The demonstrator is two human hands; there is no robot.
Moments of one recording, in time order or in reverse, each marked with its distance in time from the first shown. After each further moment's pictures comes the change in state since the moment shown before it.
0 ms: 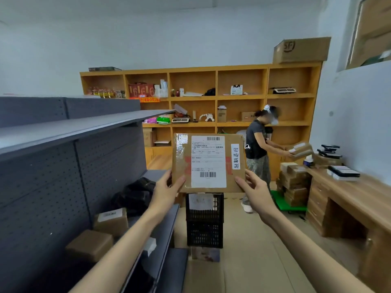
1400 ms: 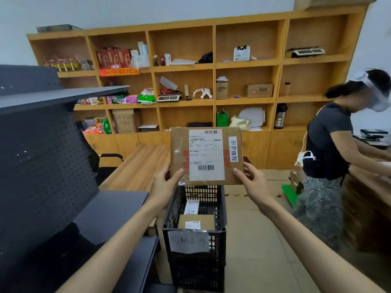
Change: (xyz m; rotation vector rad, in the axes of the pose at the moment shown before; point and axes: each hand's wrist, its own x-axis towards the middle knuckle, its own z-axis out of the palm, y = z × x) left_hand 0.515 -0.303 0.175 0.113 -0.047 -0.121; right_hand 0.538 0.307 -0.006 -0.085 0.027 0.109
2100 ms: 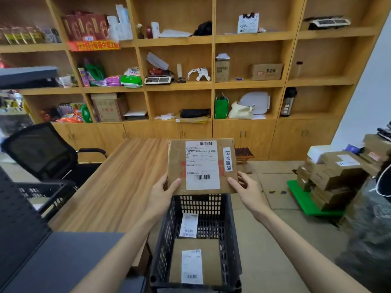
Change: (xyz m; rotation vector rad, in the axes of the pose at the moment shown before) left_hand 0.263 -0.168 0.043 -0.025 -0.075 -0.196; right_hand 0.258 0.140 0.085 -0.014 -0.036 0.164
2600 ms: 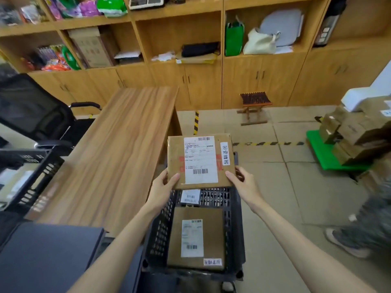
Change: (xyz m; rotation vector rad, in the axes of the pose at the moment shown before) left_hand 0.090 -0.128 0.063 0.027 -0.033 -0.350; right_hand 0.101 0.168 0.026 0.001 -0.147 0.318
